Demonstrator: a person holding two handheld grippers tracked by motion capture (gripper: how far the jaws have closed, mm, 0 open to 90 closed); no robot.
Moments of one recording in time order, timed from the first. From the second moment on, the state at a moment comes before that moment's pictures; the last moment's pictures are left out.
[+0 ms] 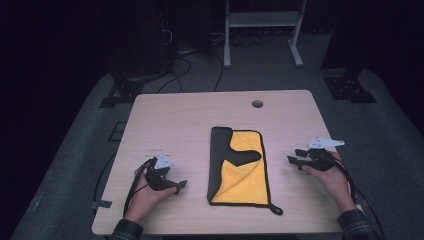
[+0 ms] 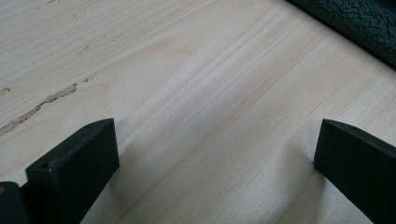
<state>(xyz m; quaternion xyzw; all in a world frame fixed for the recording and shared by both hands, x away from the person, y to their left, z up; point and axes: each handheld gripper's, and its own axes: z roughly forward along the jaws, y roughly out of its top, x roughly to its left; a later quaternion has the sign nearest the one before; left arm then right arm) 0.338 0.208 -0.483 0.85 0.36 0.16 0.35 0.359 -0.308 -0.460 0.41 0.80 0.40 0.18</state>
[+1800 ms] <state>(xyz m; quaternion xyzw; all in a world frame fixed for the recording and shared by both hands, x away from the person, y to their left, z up) 0.340 0.209 -0.484 0.85 0.35 0.16 0.35 0.430 -0.134 -0.460 0.29 0.85 0.43 0.12</state>
